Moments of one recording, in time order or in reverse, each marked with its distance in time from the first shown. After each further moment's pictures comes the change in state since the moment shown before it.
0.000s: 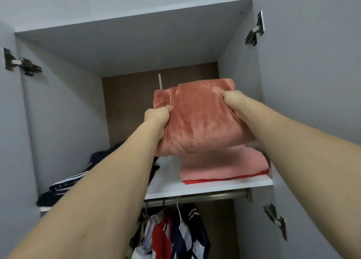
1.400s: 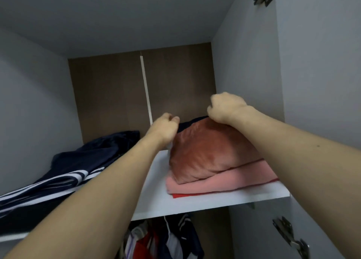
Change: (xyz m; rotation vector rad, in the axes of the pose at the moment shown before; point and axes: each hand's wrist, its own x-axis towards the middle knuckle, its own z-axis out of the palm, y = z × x) left_hand 0.105 -0.097 0.061 0.803 -0.216 0.325; right_hand 0.080 0.075 0.025 -1.348 0.015 -0.423
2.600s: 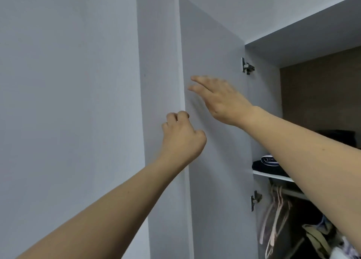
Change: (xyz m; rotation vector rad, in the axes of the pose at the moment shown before) left_hand -0.462 -0.072 -0.421 0.549 0.672 -0.351; right_hand -0.235 -0.484 -0.238 0.730 0.705 -1.184
